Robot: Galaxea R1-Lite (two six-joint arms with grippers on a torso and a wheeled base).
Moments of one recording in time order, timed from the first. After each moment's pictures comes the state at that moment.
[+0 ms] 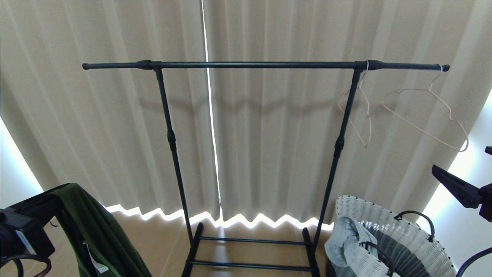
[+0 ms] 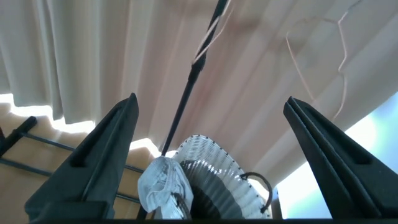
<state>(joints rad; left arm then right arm) -0.22 0.92 -0.33 -0.45 0.06 0.04 0.06 1.03 -0.43 -0.48 -0.02 -0.28</state>
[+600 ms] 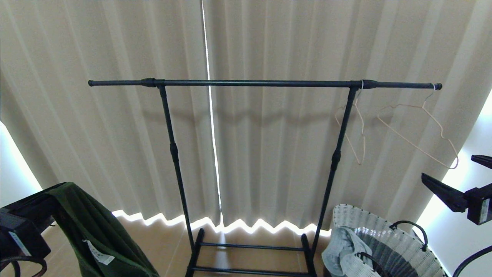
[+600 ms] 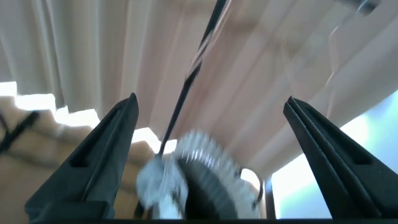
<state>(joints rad) -0.22 0.90 -0.34 -0.45 0.06 0.04 0.06 1.09 -0.44 -0.43 -0.03 -0.28</state>
